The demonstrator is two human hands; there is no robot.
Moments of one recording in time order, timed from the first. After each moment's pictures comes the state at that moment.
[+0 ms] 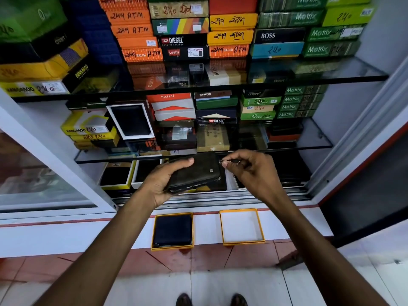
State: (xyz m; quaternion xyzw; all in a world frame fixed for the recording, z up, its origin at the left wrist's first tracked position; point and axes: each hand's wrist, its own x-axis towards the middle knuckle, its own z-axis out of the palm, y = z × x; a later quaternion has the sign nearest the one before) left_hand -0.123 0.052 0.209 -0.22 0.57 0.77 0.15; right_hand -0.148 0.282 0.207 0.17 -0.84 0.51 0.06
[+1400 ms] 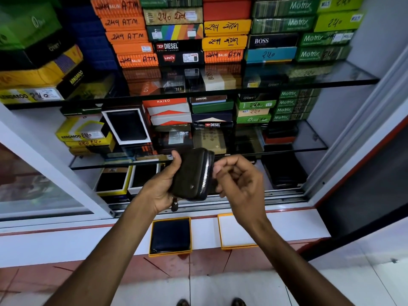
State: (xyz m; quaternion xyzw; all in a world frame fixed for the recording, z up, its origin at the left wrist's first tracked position) left_hand -0.127 0.060 0.203 -0.08 0.48 0.85 0.19; right_hand -0.095 0.245 0.226 0.17 -0.65 0.73 0.11
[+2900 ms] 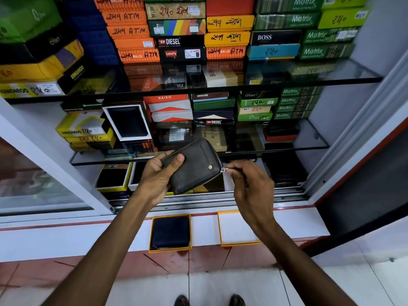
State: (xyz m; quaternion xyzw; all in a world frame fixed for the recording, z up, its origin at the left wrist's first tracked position) left_hand -0.132 0.043 0.188 -0.09 0.57 0.82 0.00; right_hand -0.114 0.268 0.182 0.16 -0.84 0.43 0.27
